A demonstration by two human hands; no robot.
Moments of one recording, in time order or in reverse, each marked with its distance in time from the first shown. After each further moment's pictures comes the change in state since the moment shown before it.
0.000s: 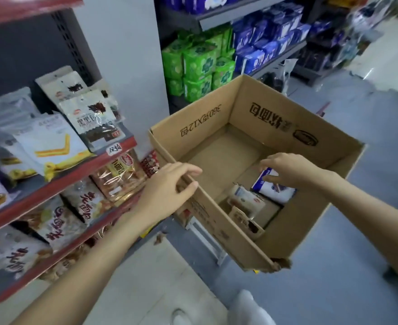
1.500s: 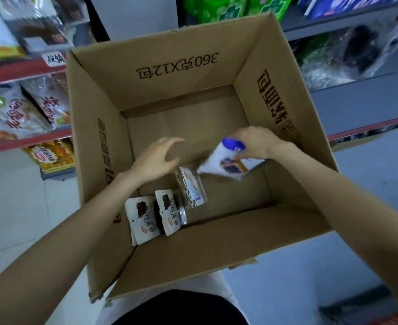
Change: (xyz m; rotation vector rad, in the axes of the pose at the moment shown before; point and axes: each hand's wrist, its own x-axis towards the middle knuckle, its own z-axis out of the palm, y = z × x) left_hand 0.138 0.003 0.209 -0.041 -0.112 -0.720; right_hand 0.186 0.183 0.068 -0.034 -0.287 -0.463
